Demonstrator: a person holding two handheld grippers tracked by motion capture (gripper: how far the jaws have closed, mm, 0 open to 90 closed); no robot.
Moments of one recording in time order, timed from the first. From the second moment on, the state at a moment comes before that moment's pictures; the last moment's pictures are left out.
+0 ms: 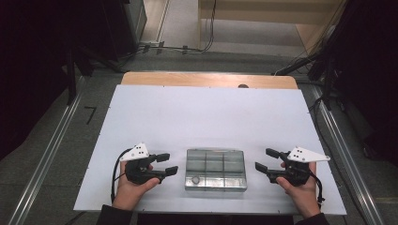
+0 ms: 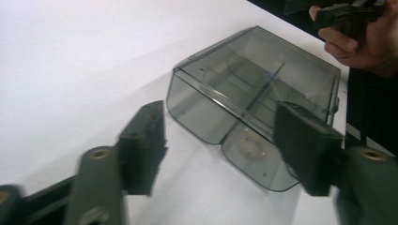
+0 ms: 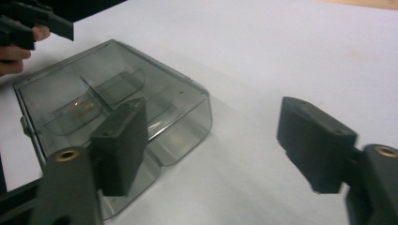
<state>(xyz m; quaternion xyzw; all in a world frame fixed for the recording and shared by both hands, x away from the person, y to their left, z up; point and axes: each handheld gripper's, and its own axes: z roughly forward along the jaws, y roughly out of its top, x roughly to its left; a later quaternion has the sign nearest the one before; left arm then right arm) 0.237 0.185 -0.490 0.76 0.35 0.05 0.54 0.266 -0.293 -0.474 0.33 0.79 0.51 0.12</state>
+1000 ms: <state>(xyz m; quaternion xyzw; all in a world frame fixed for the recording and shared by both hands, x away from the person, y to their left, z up) 0.236 0.242 -0.498 0.72 0.39 0.10 0.56 0.273 -0.354 -0.485 0.36 0.77 0.51 0.14</state>
